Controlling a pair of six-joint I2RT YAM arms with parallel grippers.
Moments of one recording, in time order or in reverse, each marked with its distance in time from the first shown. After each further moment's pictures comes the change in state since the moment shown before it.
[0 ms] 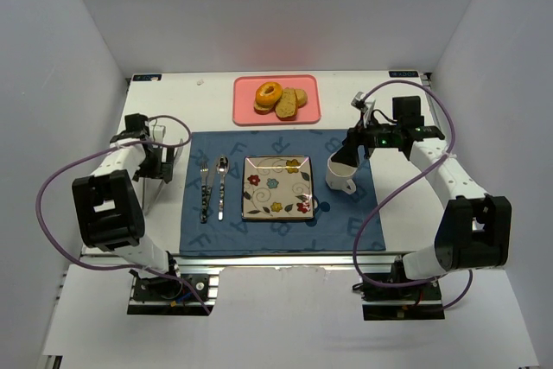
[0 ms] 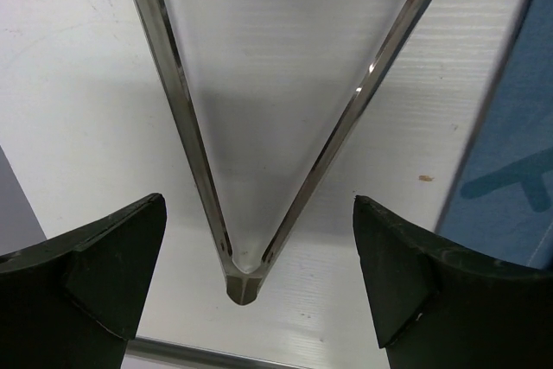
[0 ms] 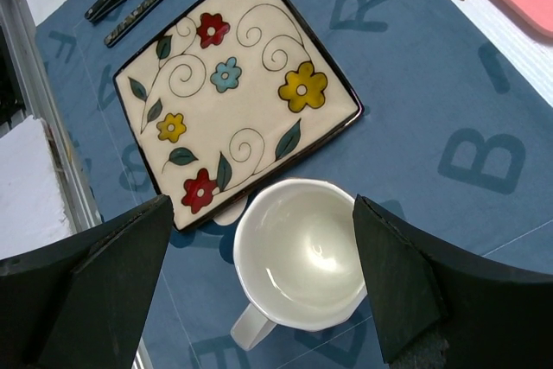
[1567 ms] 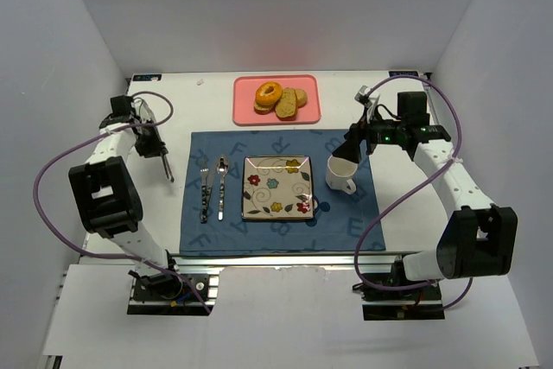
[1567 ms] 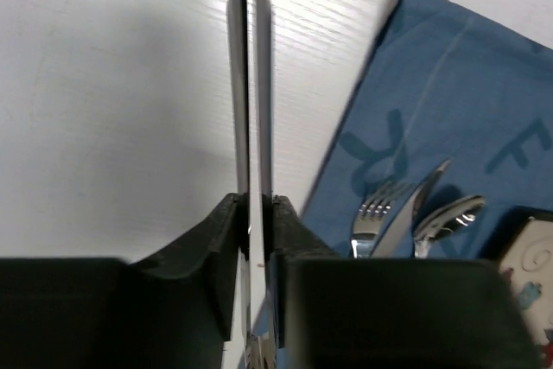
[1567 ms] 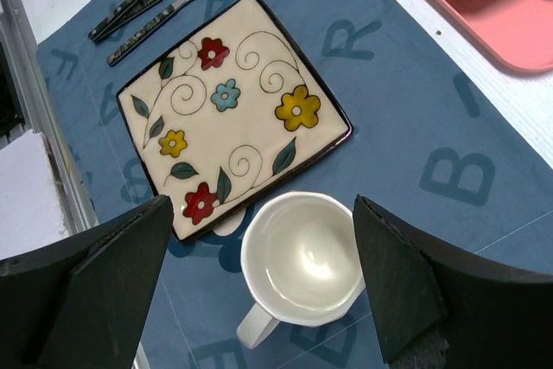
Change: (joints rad) left arm 0.067 0.124 0.204 0.053 0.294 -0.404; right arm -0.001 -0.044 0.039 -0.003 0.006 0.025
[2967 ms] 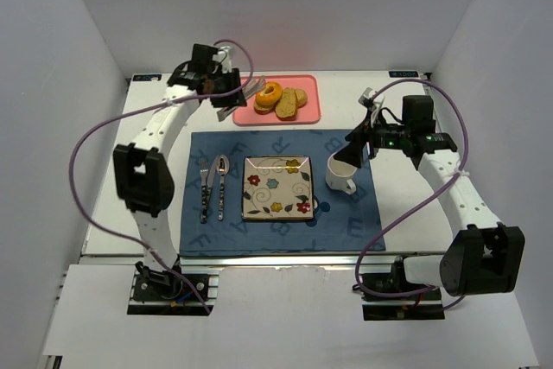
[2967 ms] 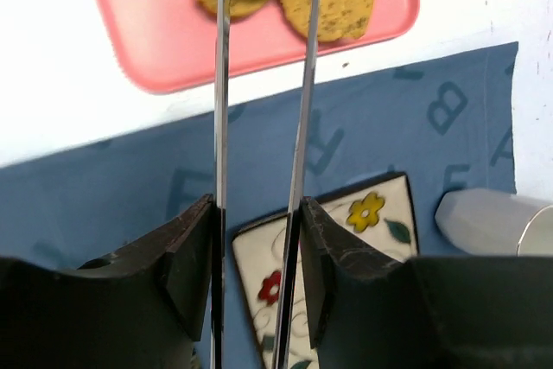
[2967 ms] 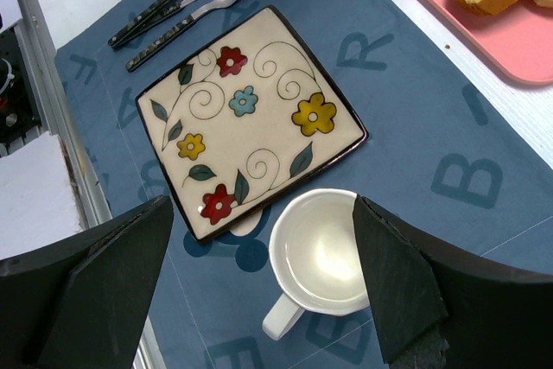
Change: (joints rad) left arm -0.499 0.141 0.525 -0.113 0.055 -0.090; right arm 0.000 -0.102 -0.048 0.008 -0.017 0.026
